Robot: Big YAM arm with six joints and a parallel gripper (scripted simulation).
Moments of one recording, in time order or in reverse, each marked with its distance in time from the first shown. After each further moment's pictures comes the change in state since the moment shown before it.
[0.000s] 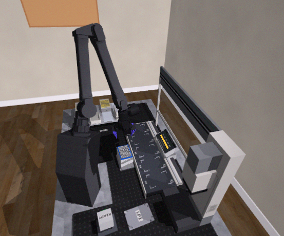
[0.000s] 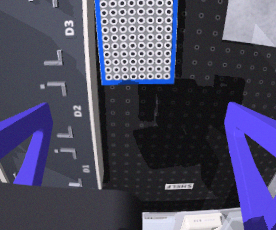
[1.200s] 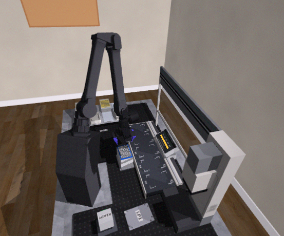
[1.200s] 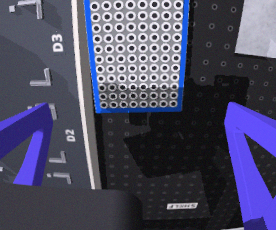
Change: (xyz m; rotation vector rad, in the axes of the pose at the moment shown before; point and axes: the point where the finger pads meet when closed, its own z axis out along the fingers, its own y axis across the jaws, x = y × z) arm 0.000 0.001 0.054 0.000 0.000 0.000
